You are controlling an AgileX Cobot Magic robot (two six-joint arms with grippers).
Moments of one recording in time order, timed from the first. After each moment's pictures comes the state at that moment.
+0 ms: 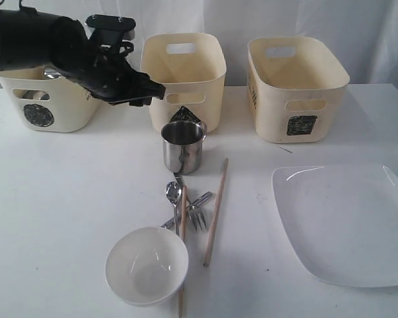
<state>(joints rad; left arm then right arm) -0.45 1.91 -1.52 0.00 0.44 -0.06 0.03 0.01 -0.01 0.17 0.18 -0.12</state>
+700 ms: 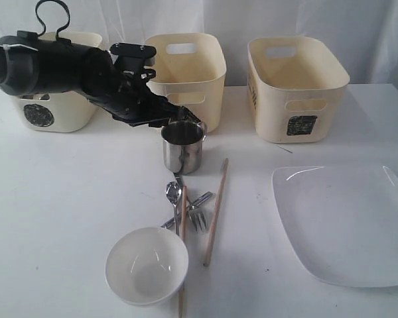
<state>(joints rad) -0.50 2.00 -1.52 -0.04 0.39 -0.08 0.03 0.01 -0.01 0.17 0.18 -0.12</state>
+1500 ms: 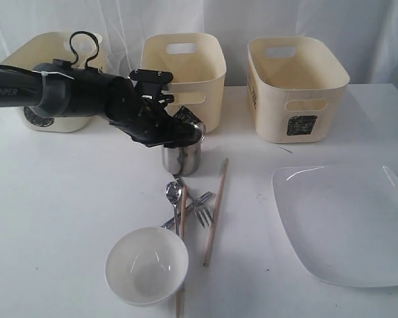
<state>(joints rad) -0.54 2.09 -1.52 -0.08 0.33 -0.08 0.03 0.01 -0.01 0.17 0.18 -0.12</state>
